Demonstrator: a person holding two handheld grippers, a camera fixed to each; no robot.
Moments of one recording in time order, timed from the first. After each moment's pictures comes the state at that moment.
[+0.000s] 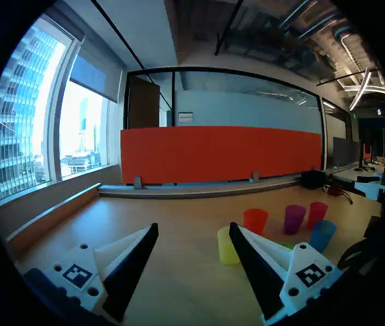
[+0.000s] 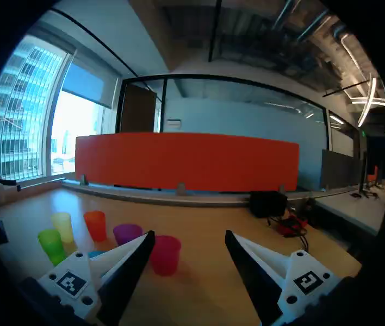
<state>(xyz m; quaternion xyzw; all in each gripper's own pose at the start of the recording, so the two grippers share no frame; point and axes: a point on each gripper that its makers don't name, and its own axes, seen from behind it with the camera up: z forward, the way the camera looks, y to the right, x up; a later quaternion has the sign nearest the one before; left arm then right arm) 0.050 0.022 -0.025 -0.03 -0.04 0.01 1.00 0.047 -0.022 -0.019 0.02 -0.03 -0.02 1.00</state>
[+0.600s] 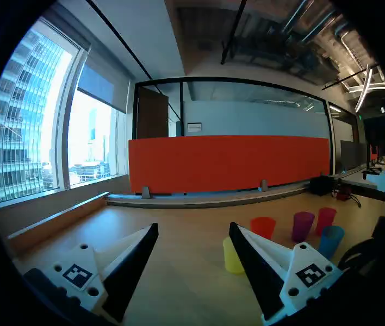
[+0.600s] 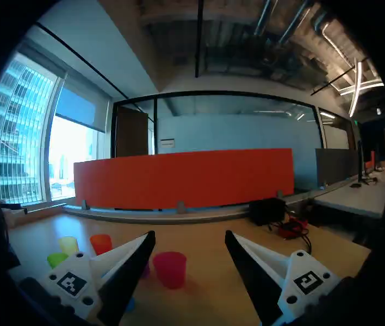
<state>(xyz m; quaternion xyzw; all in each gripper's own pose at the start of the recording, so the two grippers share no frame) 0.054 0.023 -0.019 0.00 0.00 0.01 1.00 0.071 -0.026 -0.031 0.01 0.02 0.03 1.00</state>
